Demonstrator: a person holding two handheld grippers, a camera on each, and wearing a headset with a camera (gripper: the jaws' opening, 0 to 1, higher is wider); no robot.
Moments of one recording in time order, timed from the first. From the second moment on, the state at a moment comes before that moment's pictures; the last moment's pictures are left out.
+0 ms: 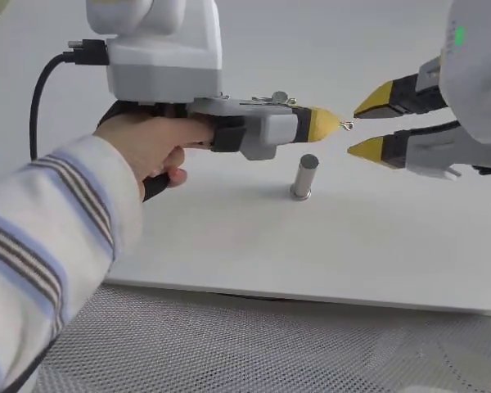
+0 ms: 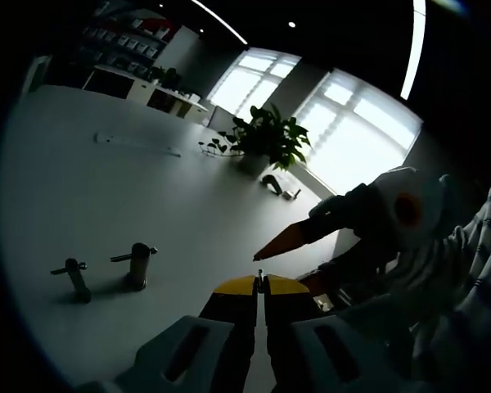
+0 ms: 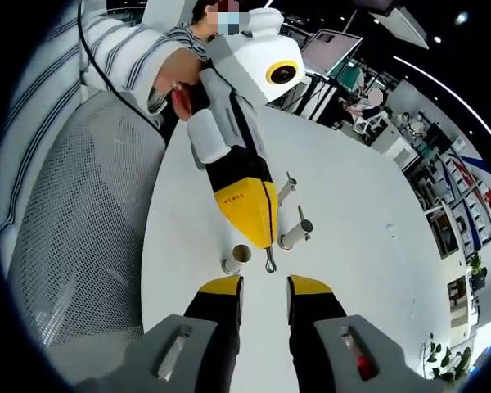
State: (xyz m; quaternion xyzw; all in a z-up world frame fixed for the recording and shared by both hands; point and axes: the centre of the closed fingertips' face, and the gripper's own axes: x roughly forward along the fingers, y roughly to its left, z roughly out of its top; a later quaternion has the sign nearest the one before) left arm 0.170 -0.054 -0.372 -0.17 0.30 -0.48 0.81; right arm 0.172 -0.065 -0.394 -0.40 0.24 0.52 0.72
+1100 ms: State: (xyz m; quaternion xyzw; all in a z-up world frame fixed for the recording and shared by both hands) left arm 0.144 -0.054 -0.361 0.10 0.14 -0.63 0.76; right arm 0.138 -0.047 -0.386 -0.25 0.27 0.60 0.71
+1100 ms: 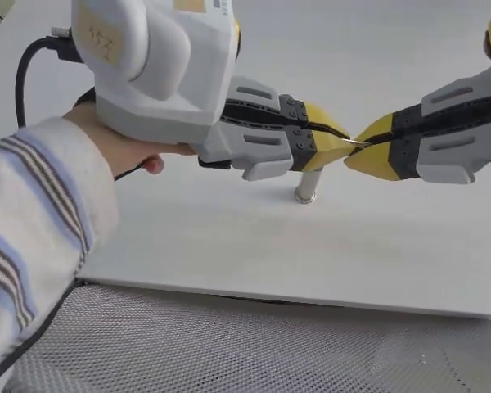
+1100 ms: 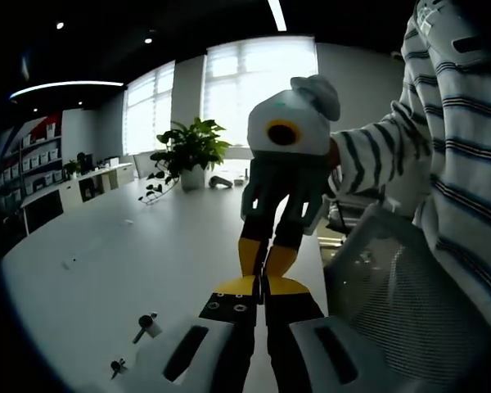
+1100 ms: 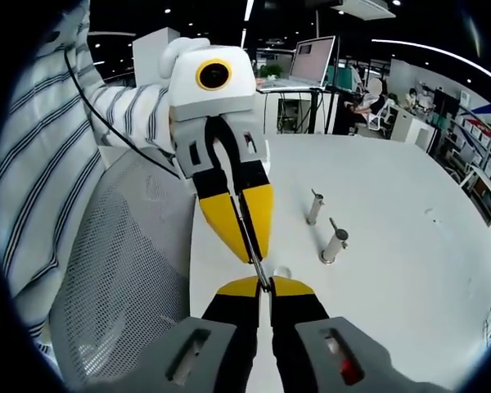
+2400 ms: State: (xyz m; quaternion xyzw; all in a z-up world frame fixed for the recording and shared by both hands) left arm 0.155 -0.048 -0.406 0.20 0.20 -0.60 0.75; right arm 0.140 -0.083 -0.421 -0.30 0.32 0.57 0.69
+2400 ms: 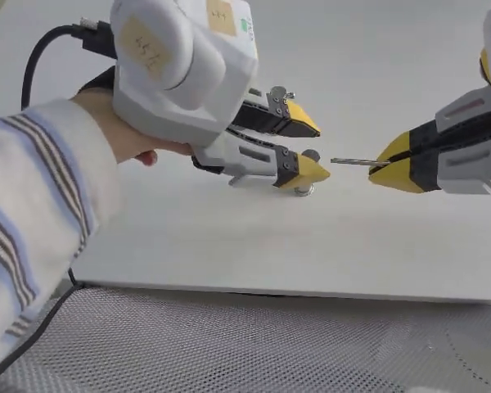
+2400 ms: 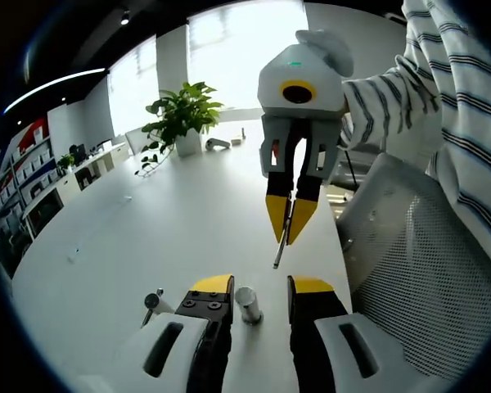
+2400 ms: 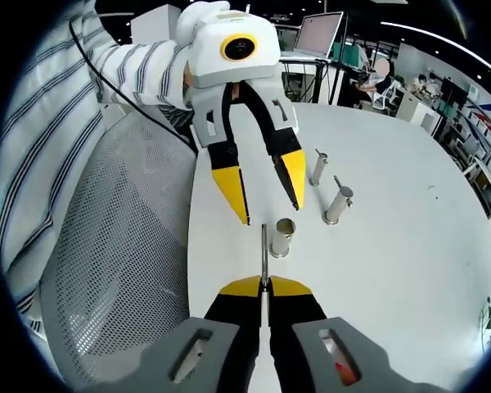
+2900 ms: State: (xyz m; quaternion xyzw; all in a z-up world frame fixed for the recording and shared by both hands) left arm 0.166 -0.047 -0.433 0.20 0.24 -0.58 0.75; right arm 0.158 -0.084 -0.445 -0.28 0.35 0.56 0.70
